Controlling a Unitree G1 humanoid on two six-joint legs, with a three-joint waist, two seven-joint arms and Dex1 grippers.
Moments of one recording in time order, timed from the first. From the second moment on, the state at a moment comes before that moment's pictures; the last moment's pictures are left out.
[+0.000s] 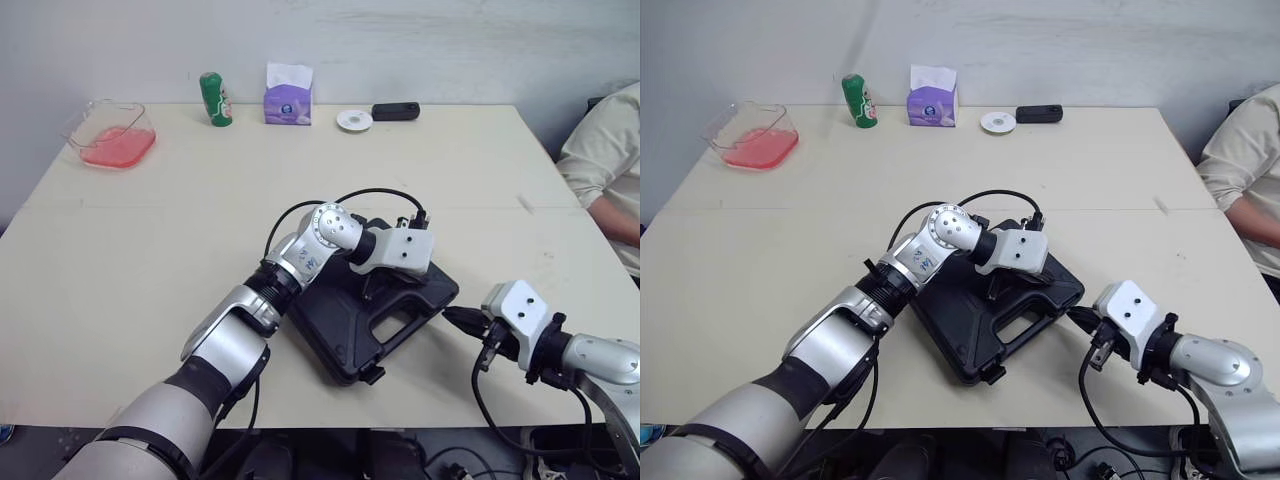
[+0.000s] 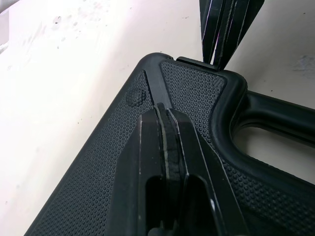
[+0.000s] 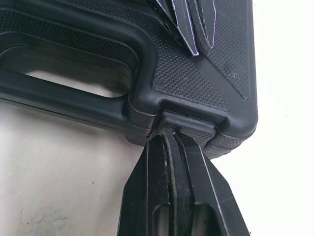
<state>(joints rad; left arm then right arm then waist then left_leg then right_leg) -1.11 0.06 -0.49 0.75 0.15 -0.14 -1.07 0.15 -0.79 -0.23 -0.55 0.31 0.50 0.80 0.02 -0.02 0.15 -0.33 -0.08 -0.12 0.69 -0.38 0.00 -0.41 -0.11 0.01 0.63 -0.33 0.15</state>
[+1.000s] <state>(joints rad) -0.76 0.54 -0.49 -0.07 -0.17 0.31 -1.43 0.17 -0.89 0.12 -0.75 0.39 0.55 0.95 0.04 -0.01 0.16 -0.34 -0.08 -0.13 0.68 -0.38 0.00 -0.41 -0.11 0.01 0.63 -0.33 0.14</state>
